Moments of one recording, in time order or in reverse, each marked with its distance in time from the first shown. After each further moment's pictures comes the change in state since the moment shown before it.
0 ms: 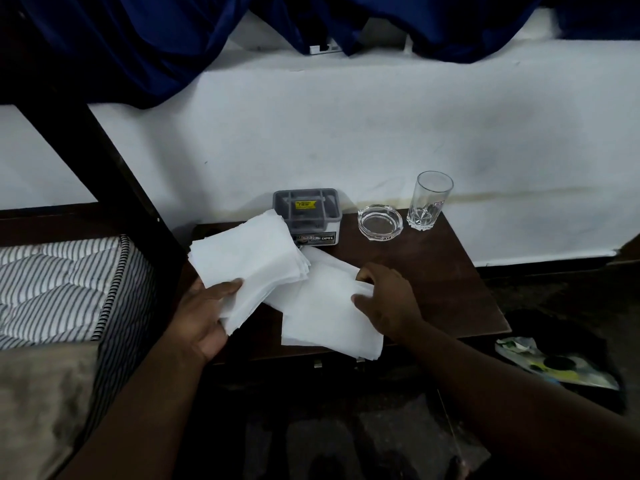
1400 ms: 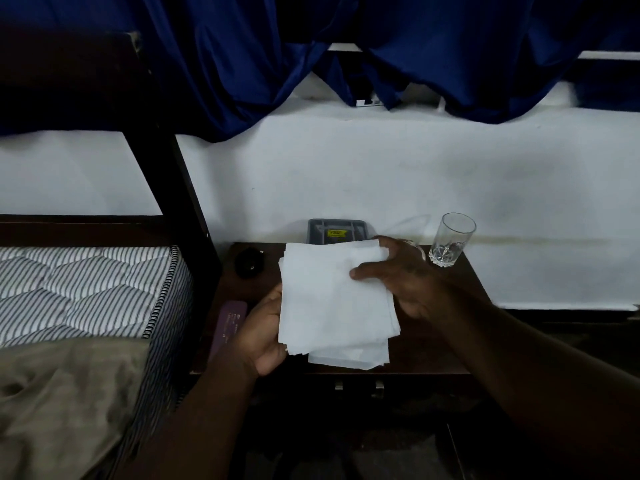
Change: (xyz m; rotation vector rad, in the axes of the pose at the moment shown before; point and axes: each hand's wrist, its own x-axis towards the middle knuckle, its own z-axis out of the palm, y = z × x) left_hand -0.041 0.007 0.033 -0.106 -0.417 -0.092; right_hand 0.035 -0.120 -0.080 0.907 -0.207 0.301
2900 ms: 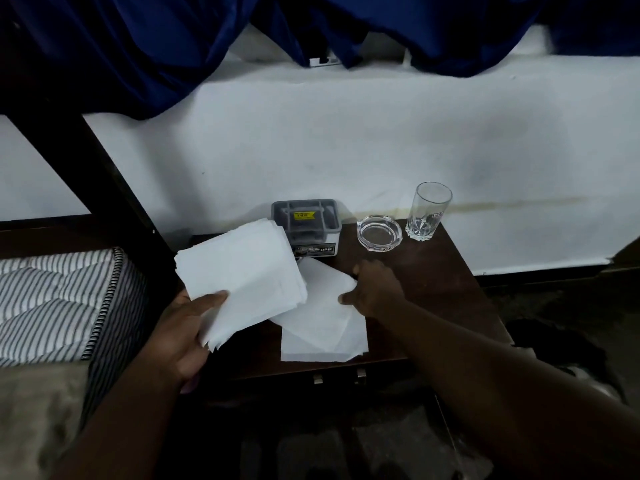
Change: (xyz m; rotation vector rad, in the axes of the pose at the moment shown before) left_hand 0.020 0.014 -0.062 0.127 0.394 0.111; right_hand 0.060 0.107 -0.026 -1.049 0.178 0.102
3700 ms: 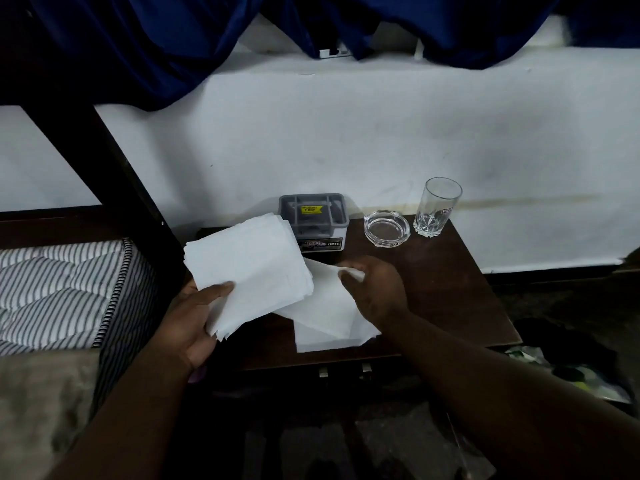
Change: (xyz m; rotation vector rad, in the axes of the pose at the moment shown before) left_hand 0.005 -0.002 -0.003 -0.026 0.033 0.001; right_hand -0.024 0.002 0.016 0.417 0.370 -0.370
